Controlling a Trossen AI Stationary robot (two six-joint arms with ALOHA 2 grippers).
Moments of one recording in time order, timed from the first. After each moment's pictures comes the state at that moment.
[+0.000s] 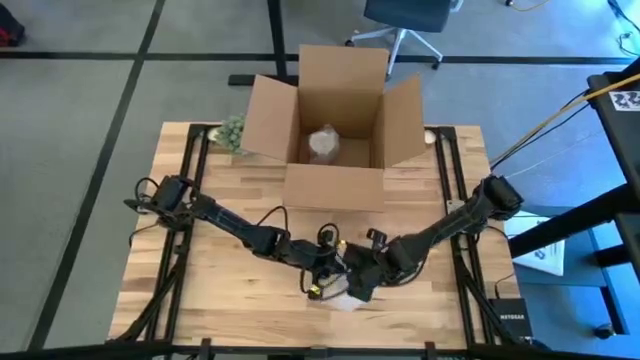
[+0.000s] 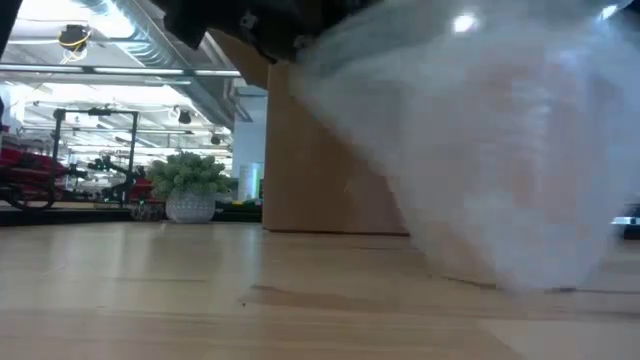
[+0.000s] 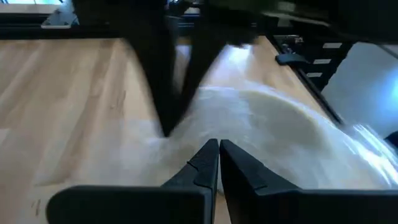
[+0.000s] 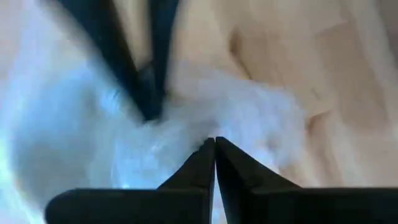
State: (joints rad) left arm -0.32 1.95 1.14 0.37 -0.16 -0.11; right arm 0.54 1.78 1.36 -0.87 0.29 0.83
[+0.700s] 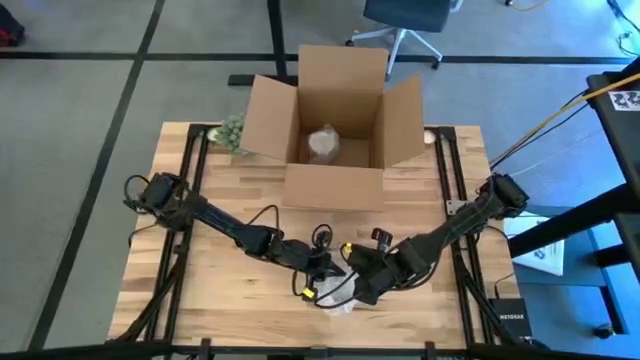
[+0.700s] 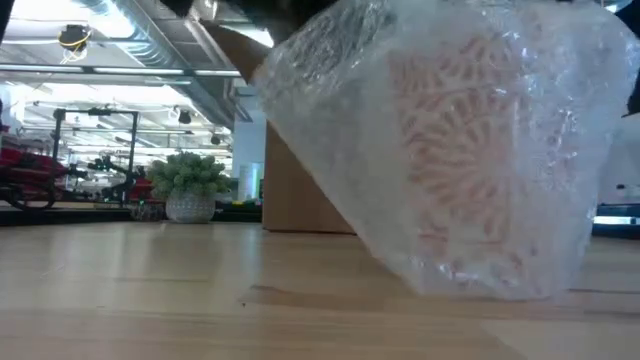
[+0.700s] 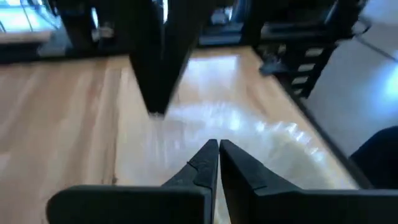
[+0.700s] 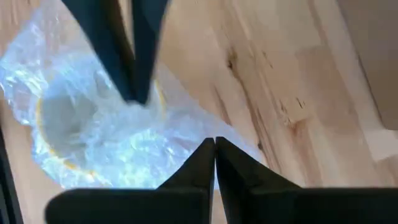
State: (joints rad) left arm -0.35 1.84 1.14 0.35 -0.16 -0.05; right arm 0.58 1.74 1.42 -0.98 0.34 0.86
